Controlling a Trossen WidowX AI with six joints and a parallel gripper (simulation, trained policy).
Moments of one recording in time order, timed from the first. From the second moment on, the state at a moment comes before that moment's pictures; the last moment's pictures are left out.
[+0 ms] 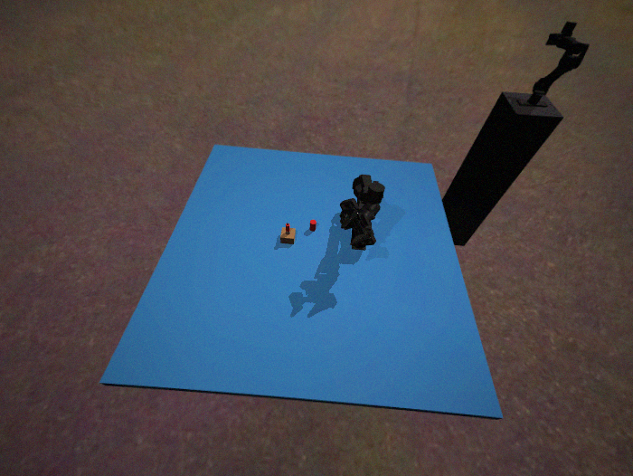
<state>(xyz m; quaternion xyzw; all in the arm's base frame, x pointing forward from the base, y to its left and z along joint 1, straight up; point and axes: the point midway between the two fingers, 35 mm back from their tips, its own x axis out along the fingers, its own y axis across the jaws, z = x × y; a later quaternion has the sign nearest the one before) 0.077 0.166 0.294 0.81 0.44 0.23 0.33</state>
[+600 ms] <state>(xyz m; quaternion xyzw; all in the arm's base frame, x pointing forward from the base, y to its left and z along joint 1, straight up) 0.087 0.164 0.280 0.80 0.44 0.17 0.37</state>
